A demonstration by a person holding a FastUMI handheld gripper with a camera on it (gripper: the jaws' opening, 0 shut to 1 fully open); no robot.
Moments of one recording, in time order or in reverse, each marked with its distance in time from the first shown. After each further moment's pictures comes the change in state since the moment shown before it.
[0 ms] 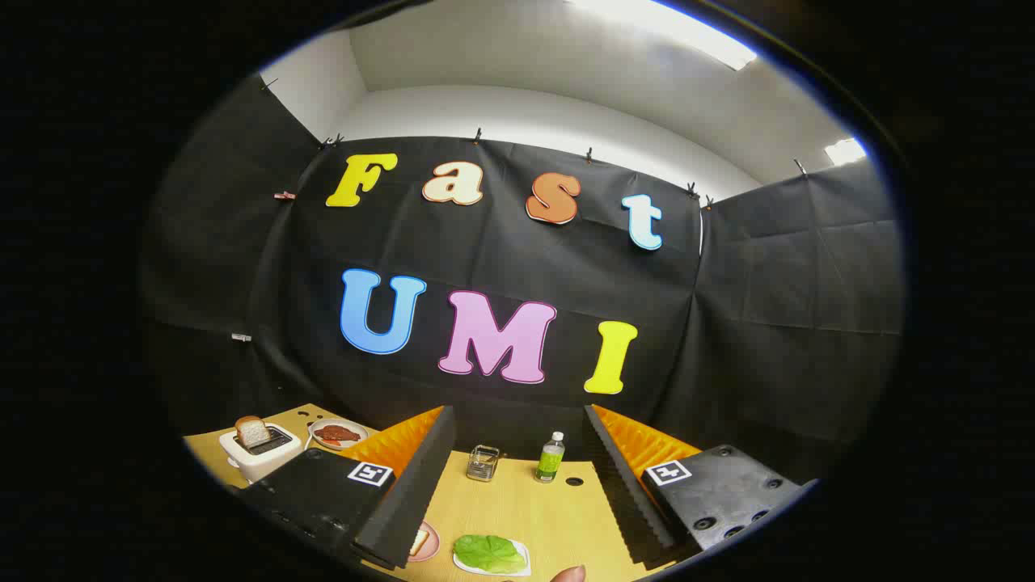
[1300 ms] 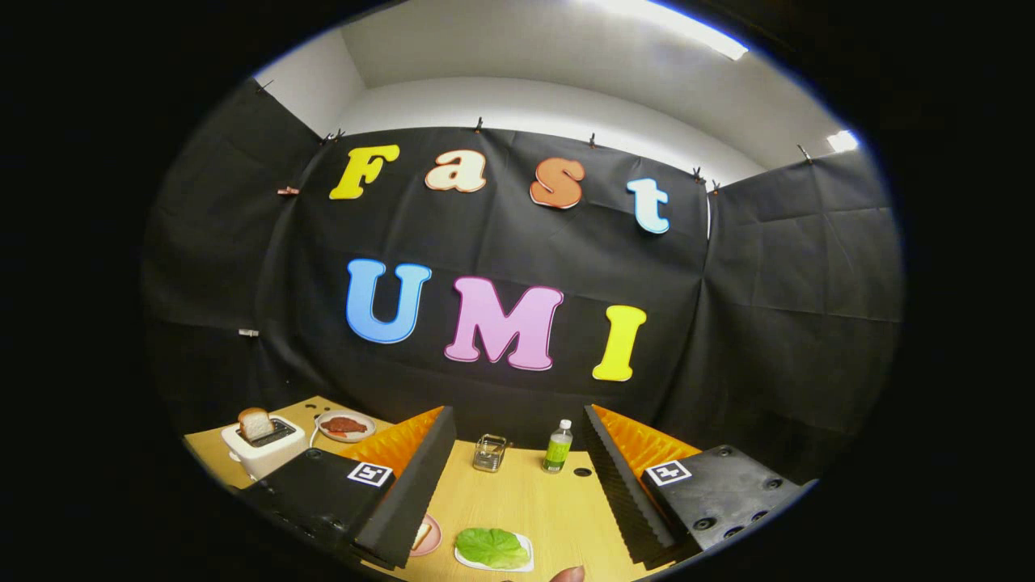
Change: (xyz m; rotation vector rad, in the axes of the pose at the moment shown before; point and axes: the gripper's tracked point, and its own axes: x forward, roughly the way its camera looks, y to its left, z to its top) arm 0.008 -0.006 -0.040 0.008 0.065 0.057
